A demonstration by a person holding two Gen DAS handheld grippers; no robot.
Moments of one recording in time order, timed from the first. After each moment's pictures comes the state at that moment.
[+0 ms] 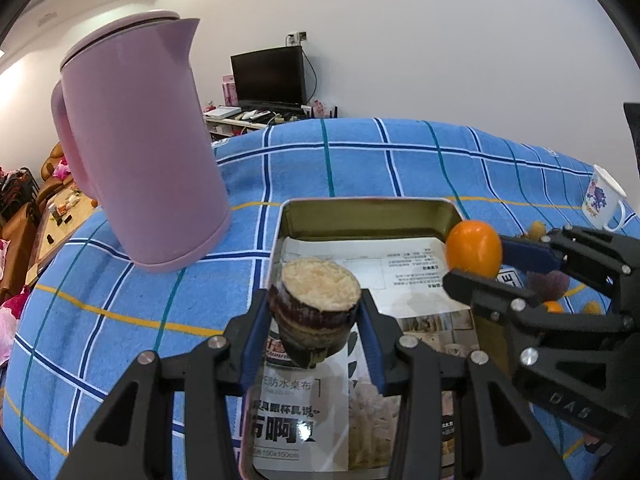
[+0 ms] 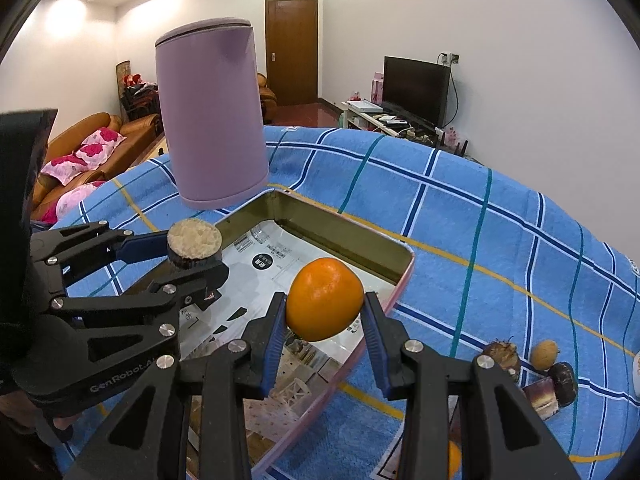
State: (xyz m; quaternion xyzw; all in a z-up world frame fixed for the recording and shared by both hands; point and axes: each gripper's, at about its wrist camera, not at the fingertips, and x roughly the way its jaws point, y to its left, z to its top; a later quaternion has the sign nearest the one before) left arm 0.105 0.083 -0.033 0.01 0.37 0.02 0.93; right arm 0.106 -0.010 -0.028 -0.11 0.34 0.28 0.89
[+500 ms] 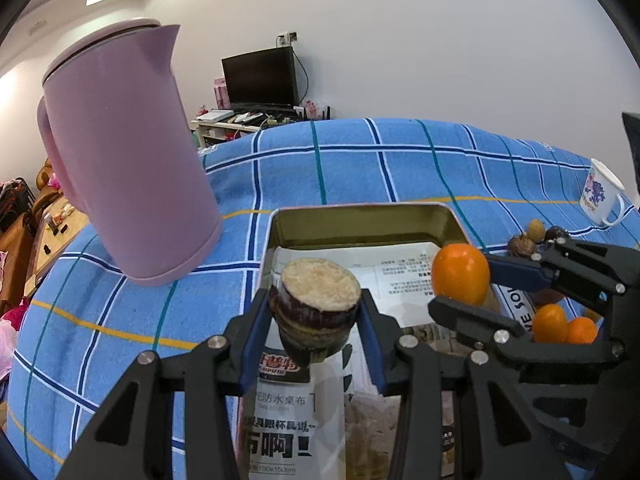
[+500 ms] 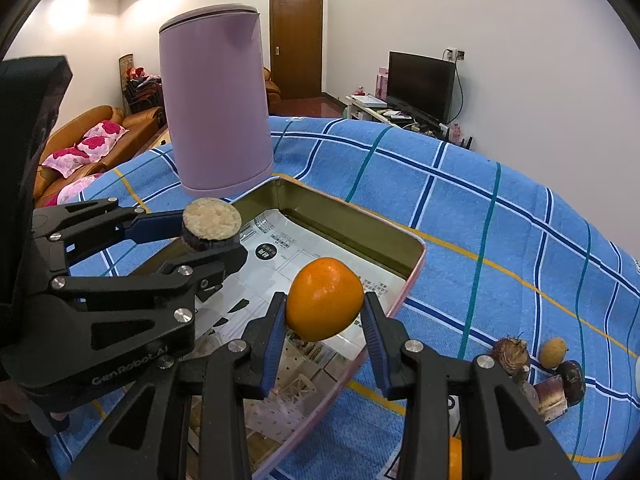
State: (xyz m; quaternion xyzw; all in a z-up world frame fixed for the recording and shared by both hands) left arm 0.113 0.080 -0.033 0.02 0.37 0.01 0.93; right arm 0.105 -0.004 -0.036 -0.12 0.35 0.28 0.88
